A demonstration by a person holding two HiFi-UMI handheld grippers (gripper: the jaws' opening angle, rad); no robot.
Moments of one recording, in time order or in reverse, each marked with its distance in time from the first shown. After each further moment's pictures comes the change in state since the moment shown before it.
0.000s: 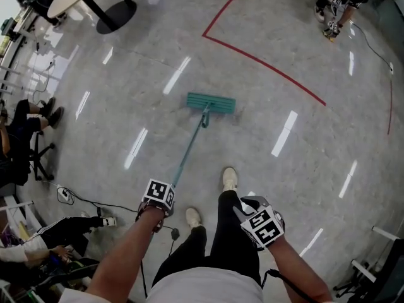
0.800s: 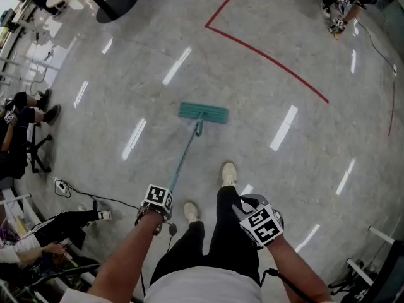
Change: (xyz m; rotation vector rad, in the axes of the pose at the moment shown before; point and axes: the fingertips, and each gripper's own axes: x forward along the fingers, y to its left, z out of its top) left arm 0.042 0.023 -0.045 -0.074 0.092 -0.003; right arm 0.016 0.004 -0.001 0.010 0.036 0.021
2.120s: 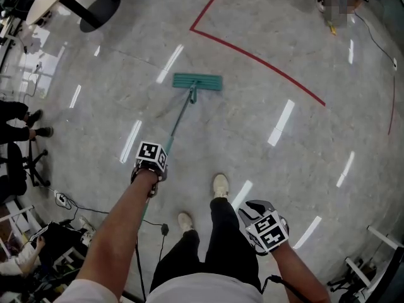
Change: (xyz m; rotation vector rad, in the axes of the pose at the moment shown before) left arm -0.088 -0.023 0.240 -0.010 -0.061 0.004; right arm -0.027 -0.094 0.009 0.121 0.034 -0.007
